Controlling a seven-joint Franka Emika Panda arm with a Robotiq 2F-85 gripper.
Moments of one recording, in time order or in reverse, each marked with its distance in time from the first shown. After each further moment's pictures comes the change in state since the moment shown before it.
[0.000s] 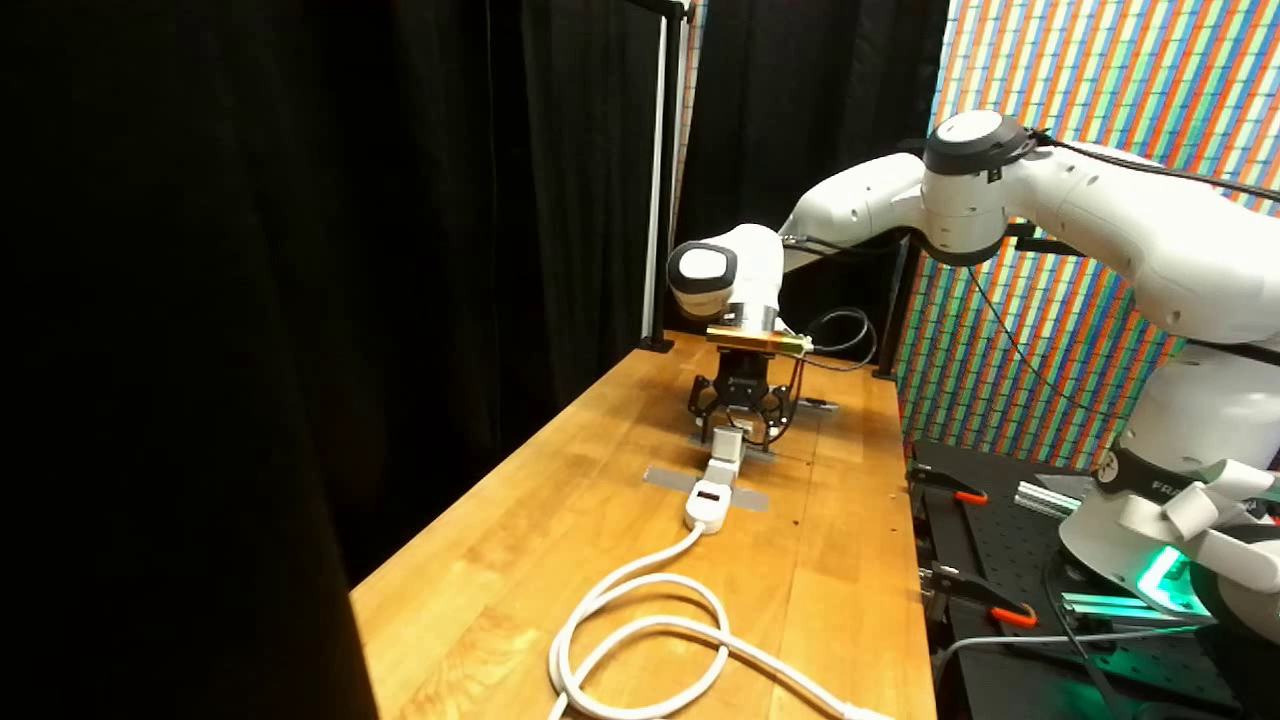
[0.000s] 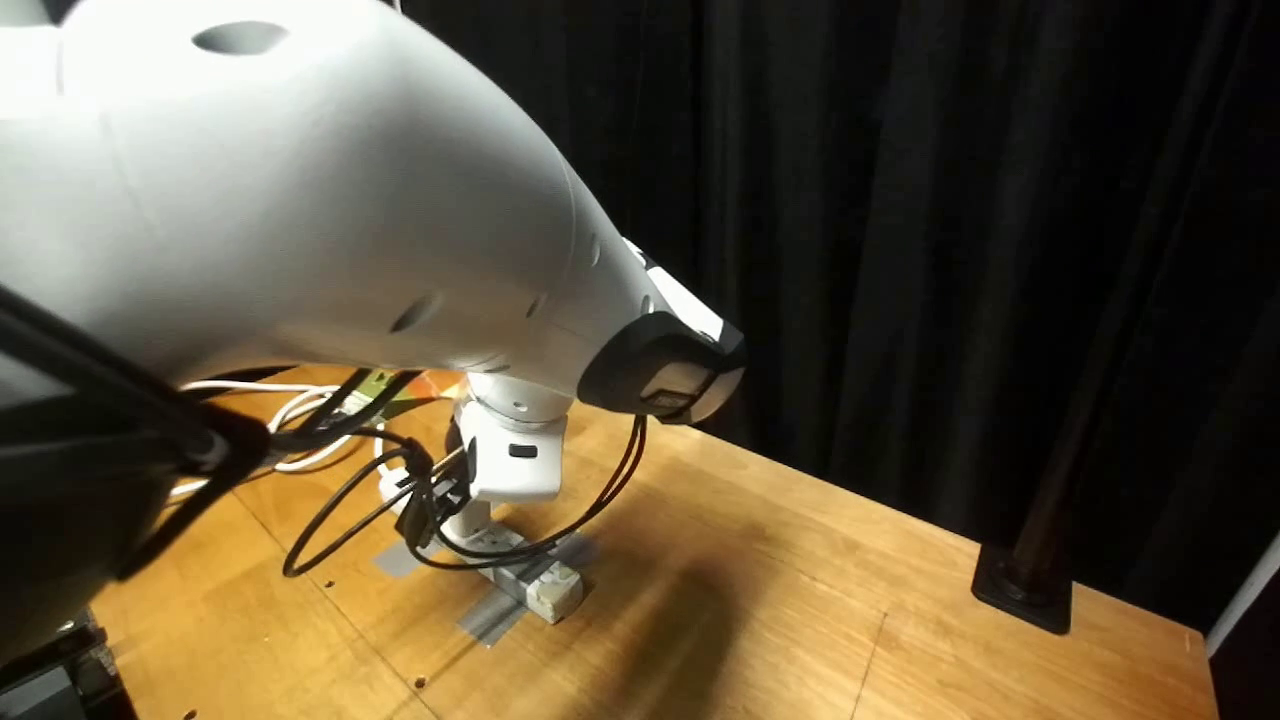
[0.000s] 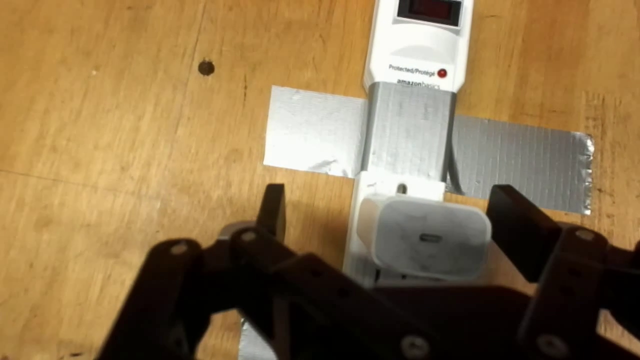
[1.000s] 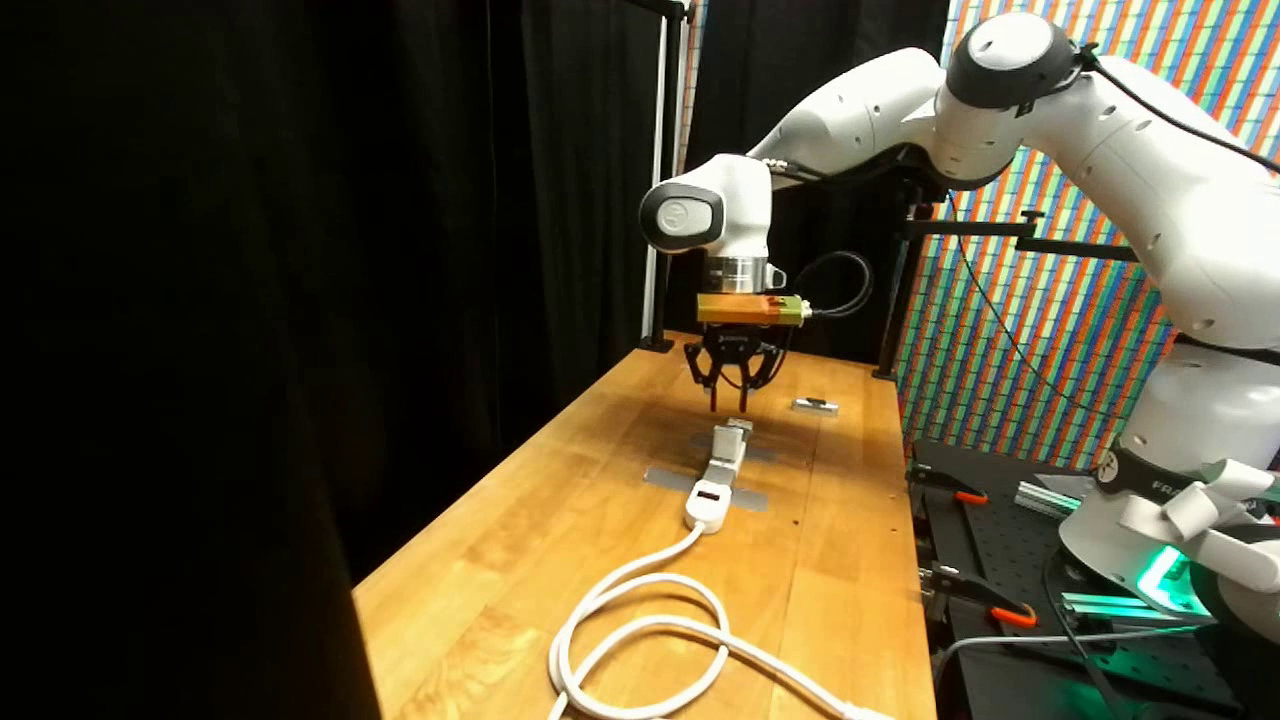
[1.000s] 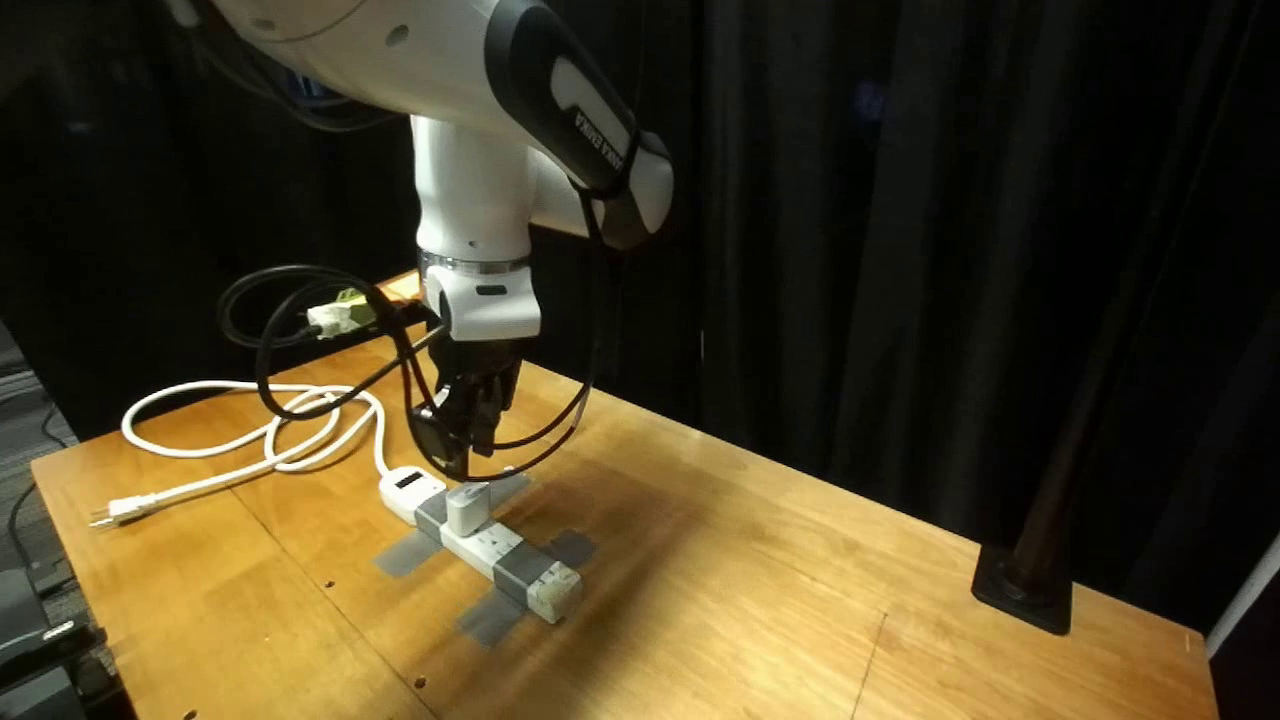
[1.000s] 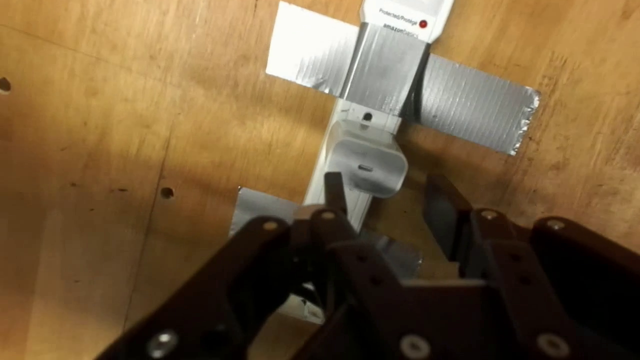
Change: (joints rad) arm 0.264 -0.365 -0.195 -0.047 -0.003 0.011 0.057
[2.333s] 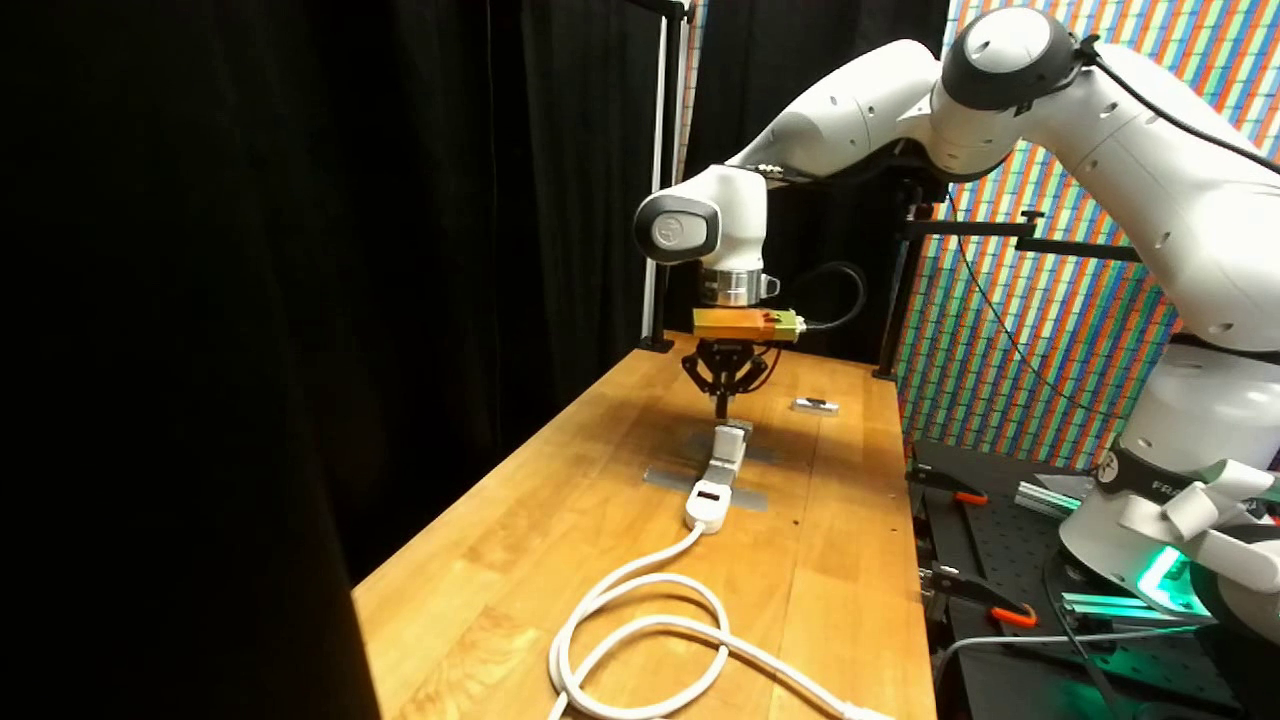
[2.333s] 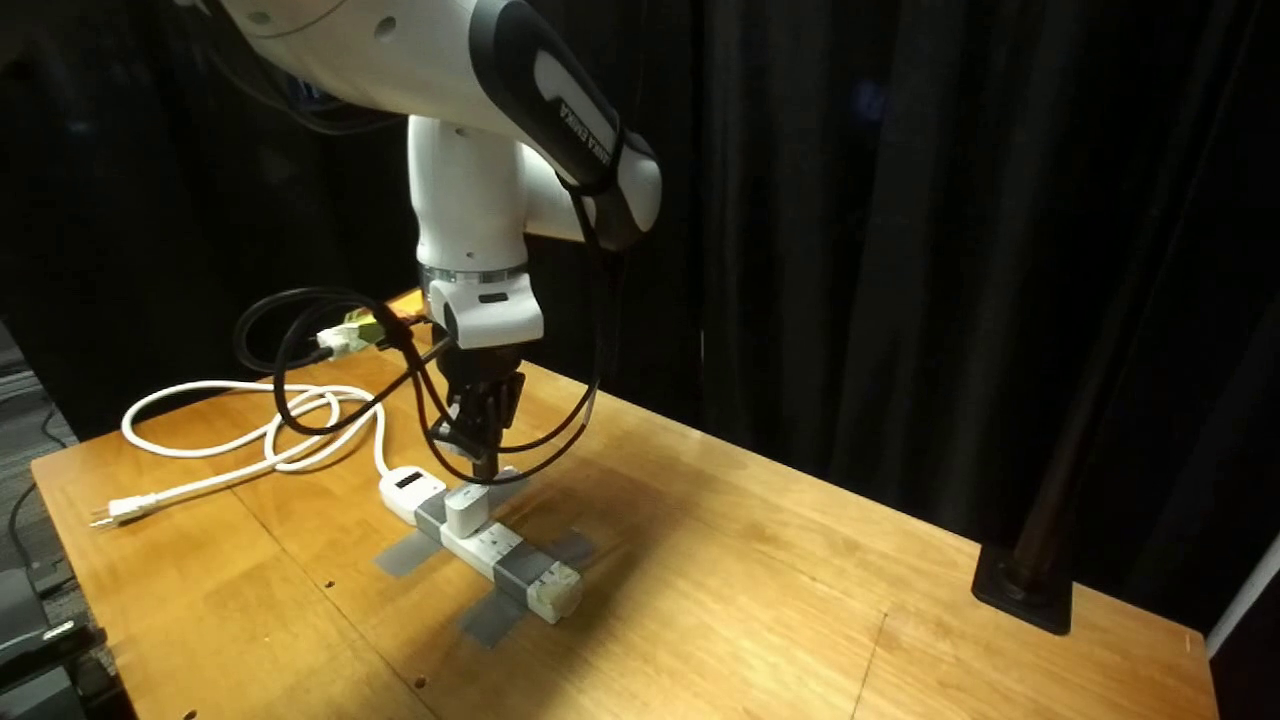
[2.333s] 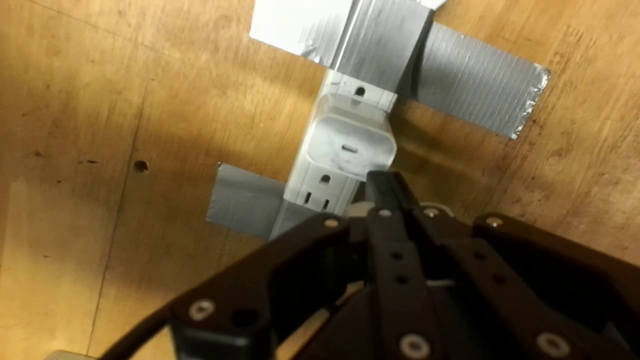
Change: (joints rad) arm 0.094 -0.037 -0.112 0.005 0.003 -0.061 -0.024
